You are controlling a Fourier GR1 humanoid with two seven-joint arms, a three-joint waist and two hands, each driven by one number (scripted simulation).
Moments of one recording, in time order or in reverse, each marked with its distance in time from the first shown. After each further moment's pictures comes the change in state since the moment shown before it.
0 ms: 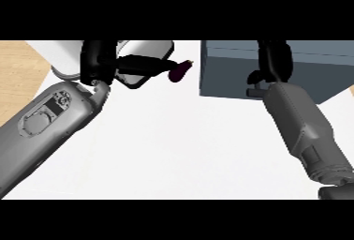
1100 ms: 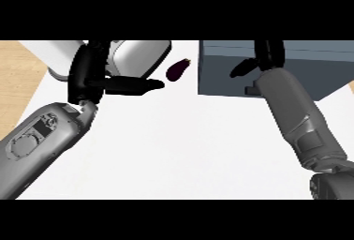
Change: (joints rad) left arm 0.168 0.039 0.031 -0.110 -0.032 -0.027 -0.052; right arm -0.121 0.034 -0.240 0.066 -0.273 0.153 -0.311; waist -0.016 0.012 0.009
